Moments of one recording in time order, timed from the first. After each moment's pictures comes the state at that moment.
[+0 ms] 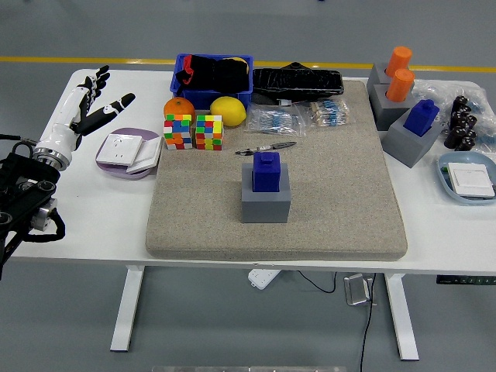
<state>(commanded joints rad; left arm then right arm) -0.71 0.40 -0.63 -0.73 0.75 0.24 -0.43 -0.02 -0.36 1.12 0.27 -1.09 0.17 -0.15</state>
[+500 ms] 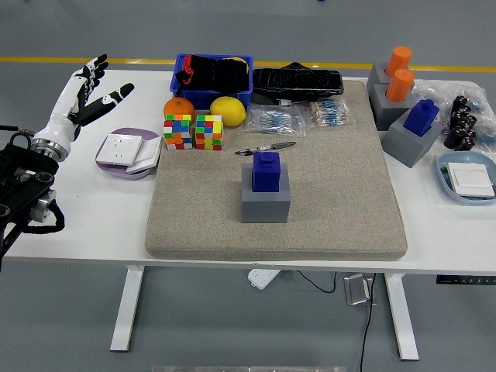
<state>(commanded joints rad) -0.74 0.41 -0.63 -0.74 0.75 0.24 -0.43 -0.01 -0.37 1.12 0.27 -1.09 0.16 -0.15</state>
